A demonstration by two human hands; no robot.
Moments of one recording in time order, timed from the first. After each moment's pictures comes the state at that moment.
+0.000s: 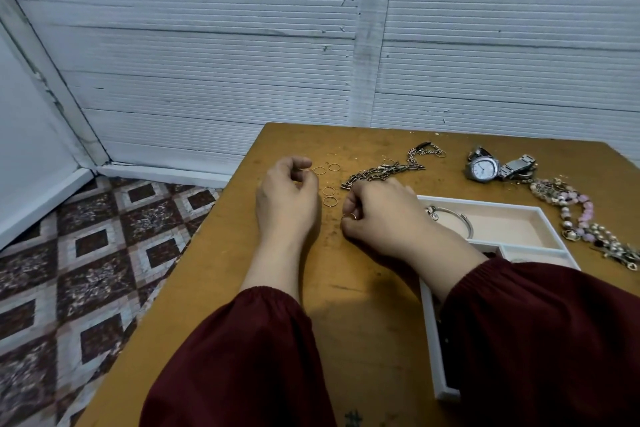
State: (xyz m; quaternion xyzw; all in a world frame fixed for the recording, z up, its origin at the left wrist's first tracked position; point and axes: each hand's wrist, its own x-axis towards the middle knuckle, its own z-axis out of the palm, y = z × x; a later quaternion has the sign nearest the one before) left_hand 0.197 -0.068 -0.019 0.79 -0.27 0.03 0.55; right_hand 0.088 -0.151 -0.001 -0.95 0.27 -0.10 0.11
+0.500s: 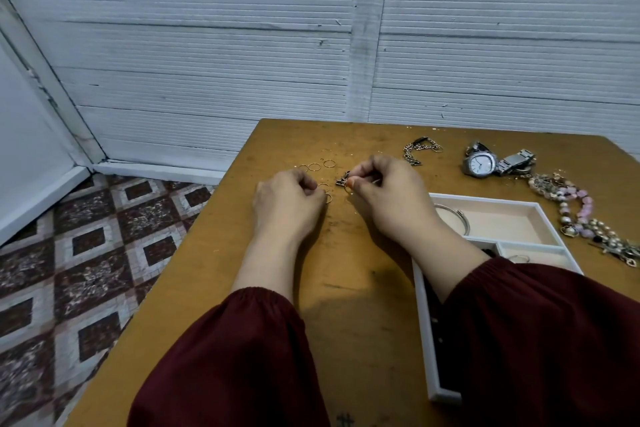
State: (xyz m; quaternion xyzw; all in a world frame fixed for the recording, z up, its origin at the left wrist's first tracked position) left_hand 0.196 -0.070 -0.022 0.87 -0.29 -0.03 0.40; right_hand 0.088 -0.165 -0.003 -0.83 0.31 -0.29 0.36
